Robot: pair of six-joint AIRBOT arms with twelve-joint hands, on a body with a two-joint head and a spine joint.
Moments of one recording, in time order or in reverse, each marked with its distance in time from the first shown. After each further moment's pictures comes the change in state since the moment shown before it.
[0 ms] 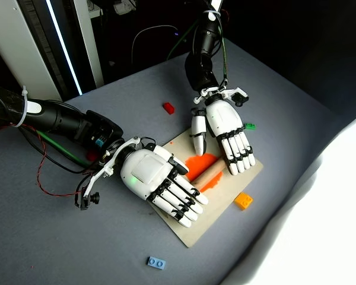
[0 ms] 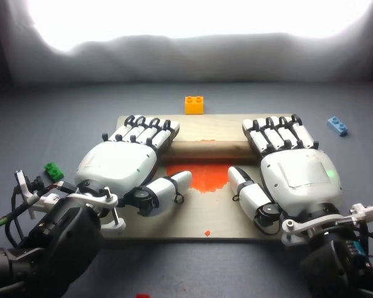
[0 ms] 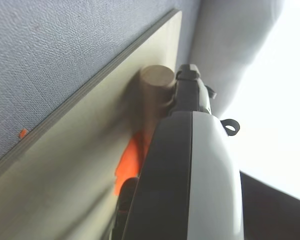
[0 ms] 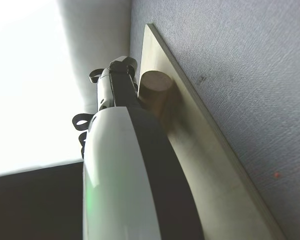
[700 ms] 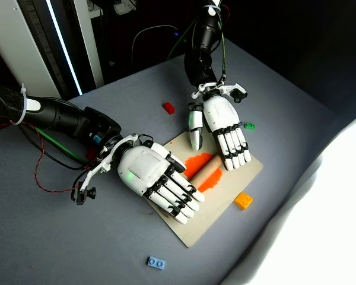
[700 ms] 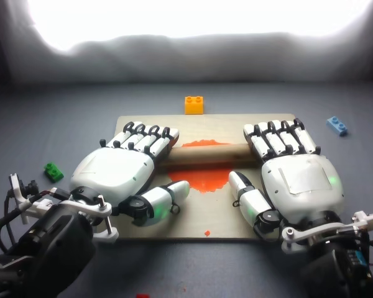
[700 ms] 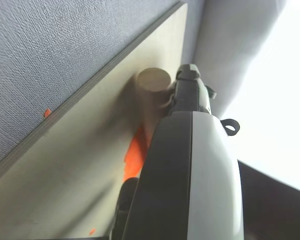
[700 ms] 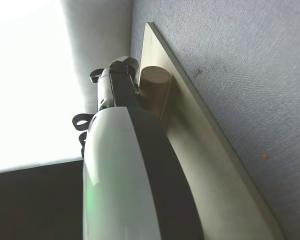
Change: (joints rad) left arm 0.020 0.043 -0.053 0.031 0.016 0.010; right arm -0.011 0.000 -0.042 0.011 0.051 -0.037
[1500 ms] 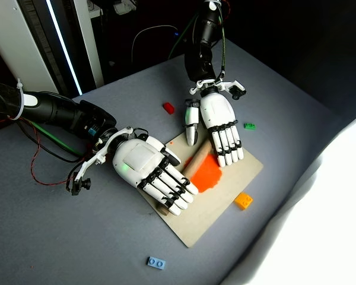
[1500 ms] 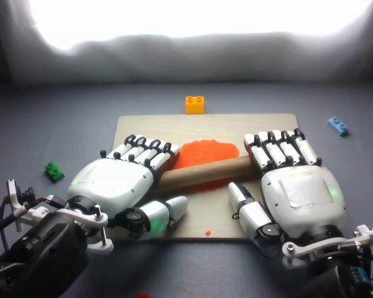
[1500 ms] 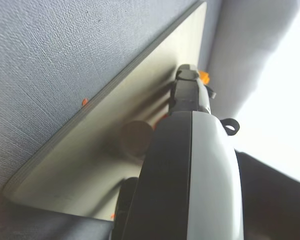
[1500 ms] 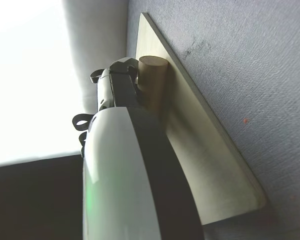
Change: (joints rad) left arm 0.011 0.035 -0.051 0.011 0.047 0.002; right arm -0.019 0.000 -0.053 0.001 0.045 -0.032
